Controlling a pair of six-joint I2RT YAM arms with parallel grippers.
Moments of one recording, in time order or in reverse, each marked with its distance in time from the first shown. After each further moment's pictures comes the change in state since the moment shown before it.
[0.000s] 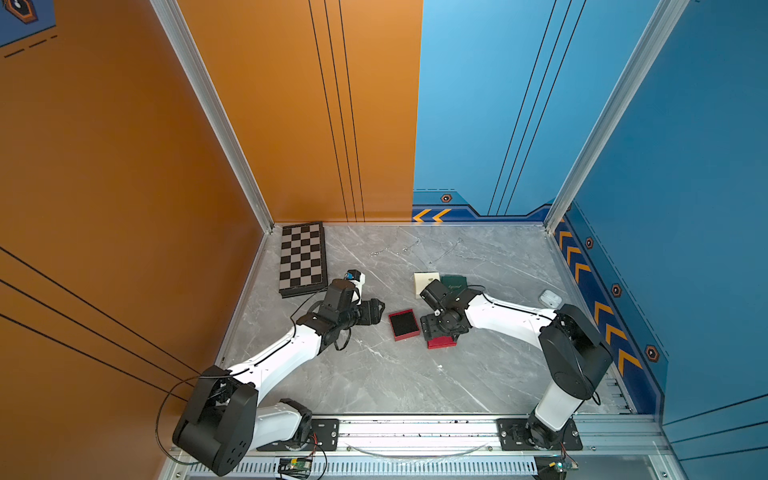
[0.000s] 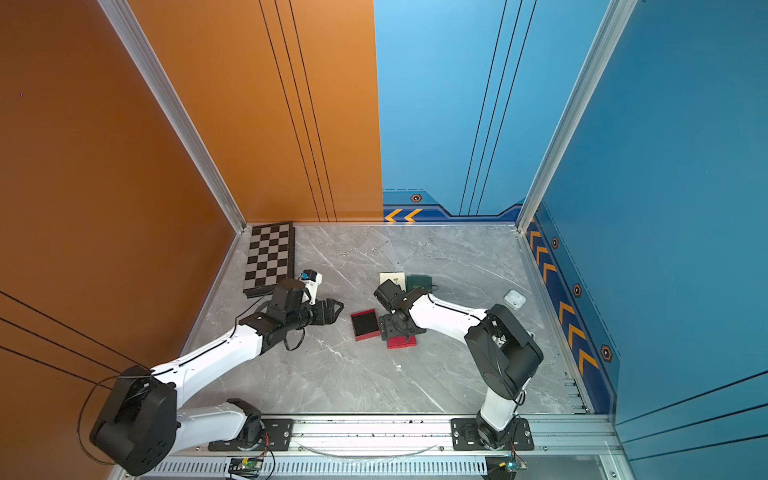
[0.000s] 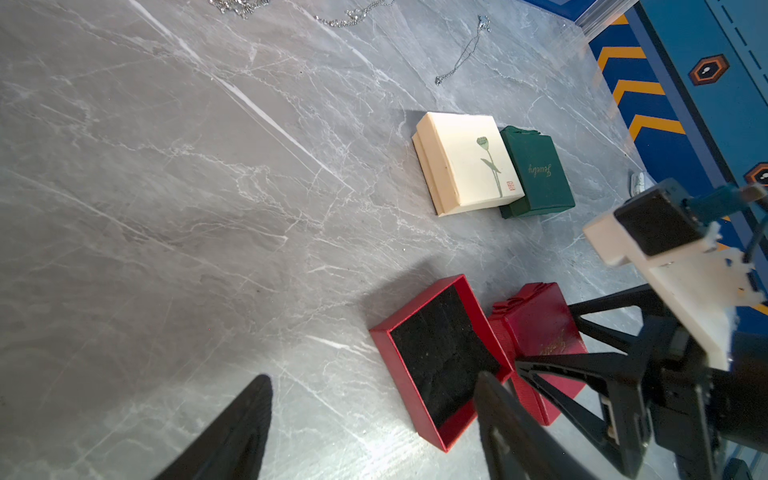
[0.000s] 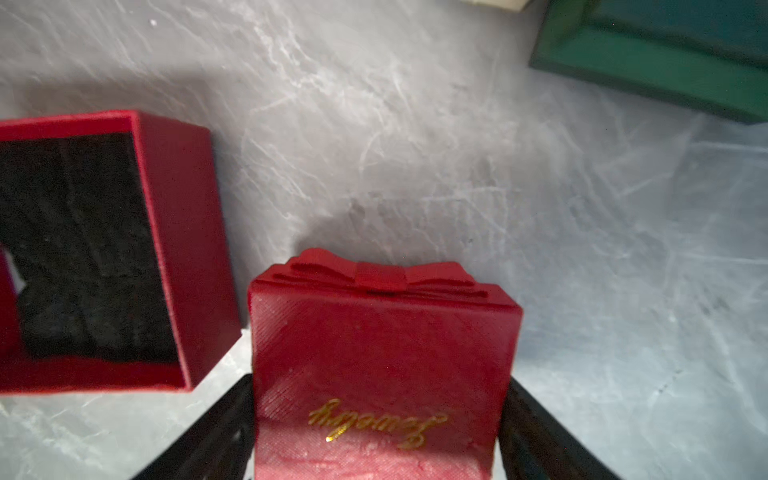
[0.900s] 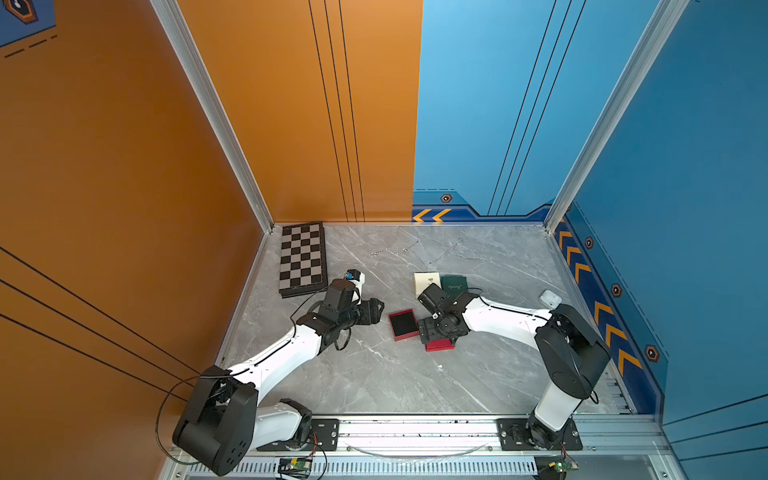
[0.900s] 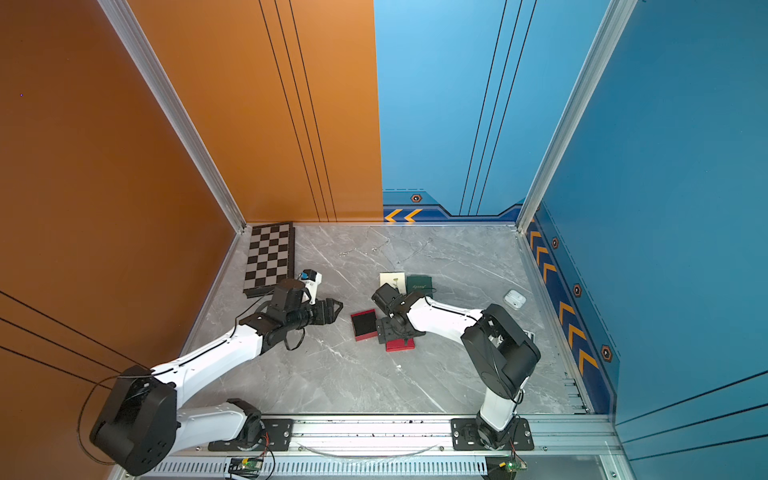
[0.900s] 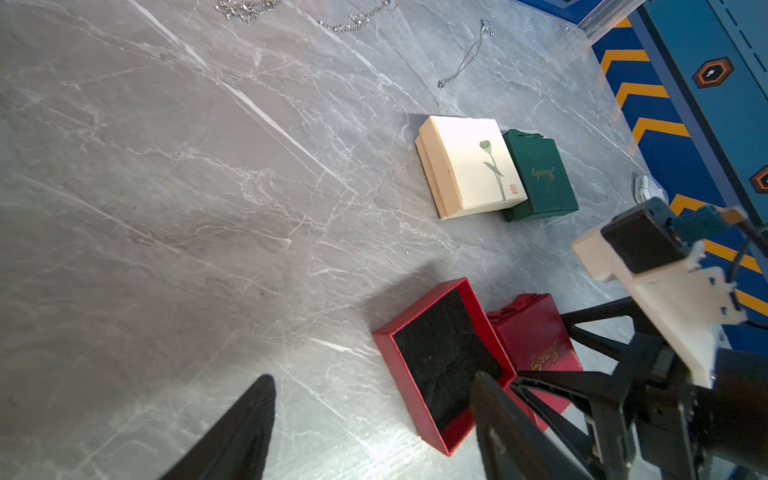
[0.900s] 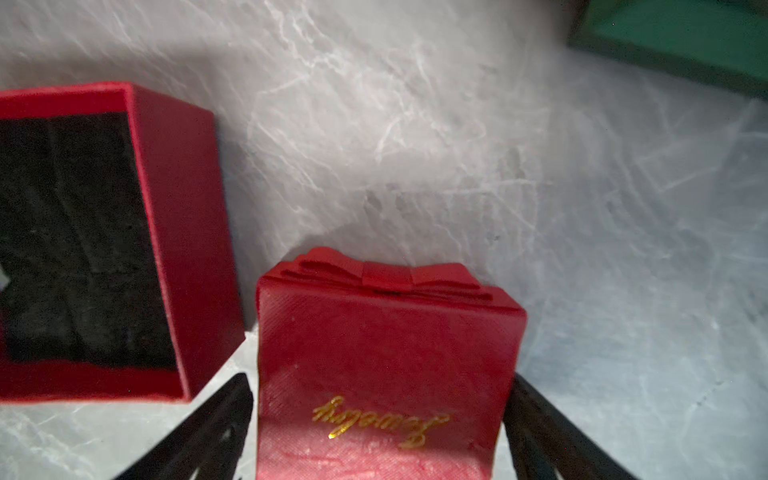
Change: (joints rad) left arm -0.001 0.001 0.000 0.005 -0.011 0.000; right arm 0.020 0.023 -0.042 0.051 0.003 0.019
